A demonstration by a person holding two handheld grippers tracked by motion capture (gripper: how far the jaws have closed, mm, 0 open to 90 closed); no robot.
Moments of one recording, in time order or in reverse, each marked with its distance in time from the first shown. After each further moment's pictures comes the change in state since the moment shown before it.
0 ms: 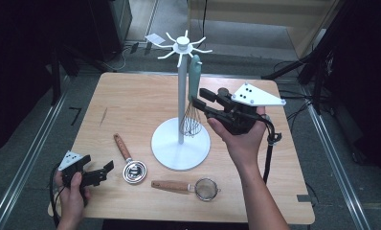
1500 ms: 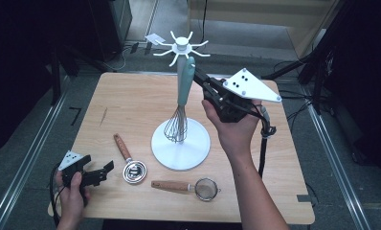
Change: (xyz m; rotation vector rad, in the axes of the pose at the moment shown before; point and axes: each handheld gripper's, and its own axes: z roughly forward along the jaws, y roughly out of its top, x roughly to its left) left arm 0.000 0.000 0.000 0.006 -0.004 -0.001; right arm 0.018 0.034 0.016 -0.147 -0.178 -0.127
